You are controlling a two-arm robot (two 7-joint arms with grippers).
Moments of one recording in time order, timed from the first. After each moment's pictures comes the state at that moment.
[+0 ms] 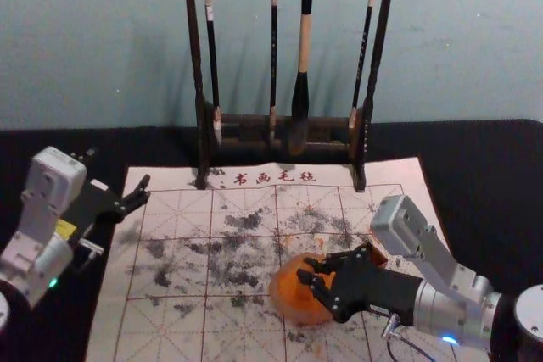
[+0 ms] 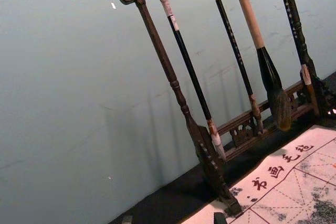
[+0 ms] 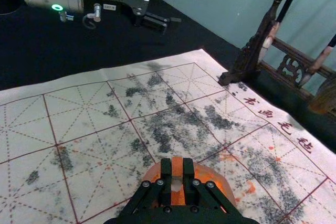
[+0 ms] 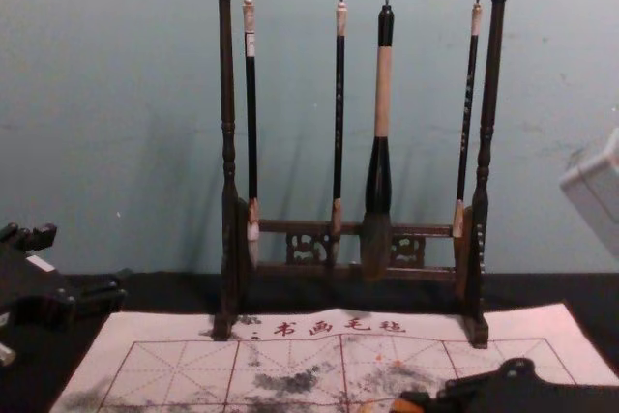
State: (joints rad) left arm -0.20 0.60 0.45 -1.41 -0.25 -0.12 0.03; right arm 0.17 0.53 -0.52 -1.60 0.23 0.13 0.54
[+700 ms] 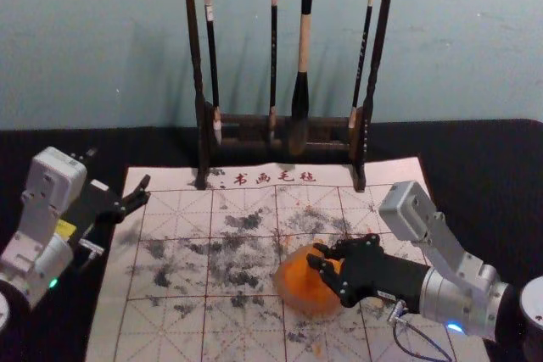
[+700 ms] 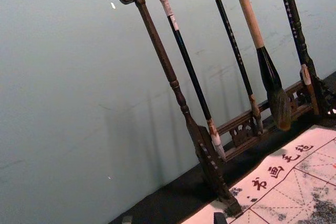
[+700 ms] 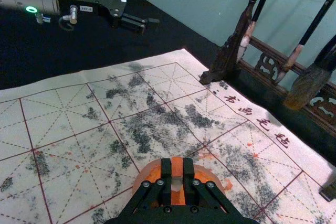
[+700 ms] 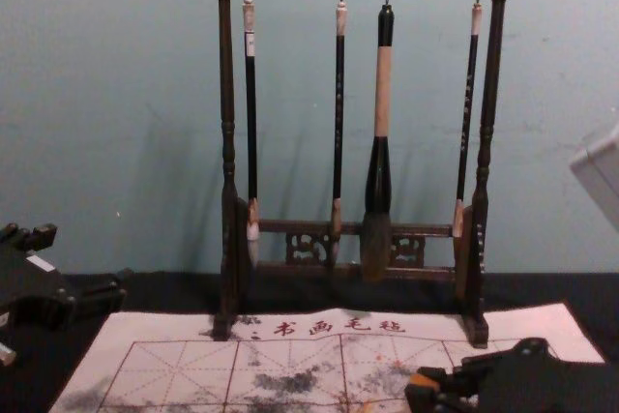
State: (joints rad) left arm -0.20 0.60 0.45 -1.41 -0.25 -0.12 0.03; right arm 0.18 0.52 -0.50 -1.59 0.23 0.14 0.52
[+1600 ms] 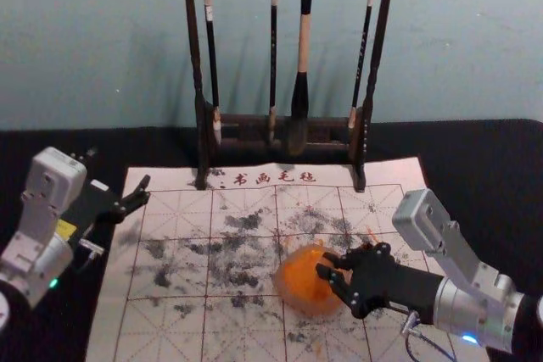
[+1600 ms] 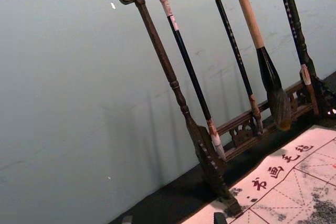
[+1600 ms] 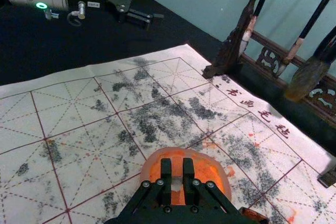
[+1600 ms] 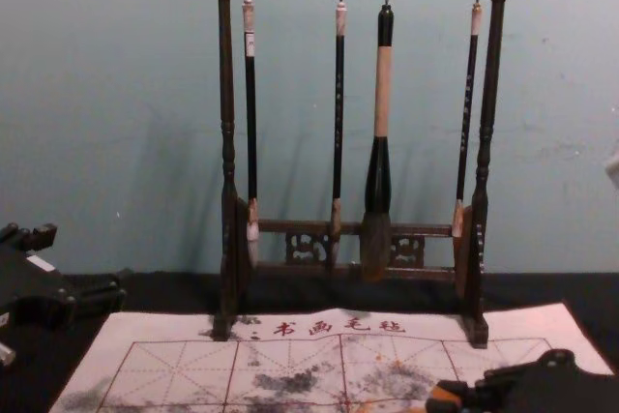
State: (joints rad) left arm -0.20 0.60 0.45 -1.41 -0.25 -0.12 0.03; right arm 0.13 0.56 -0.48 -1.64 0.25 0.15 0.52
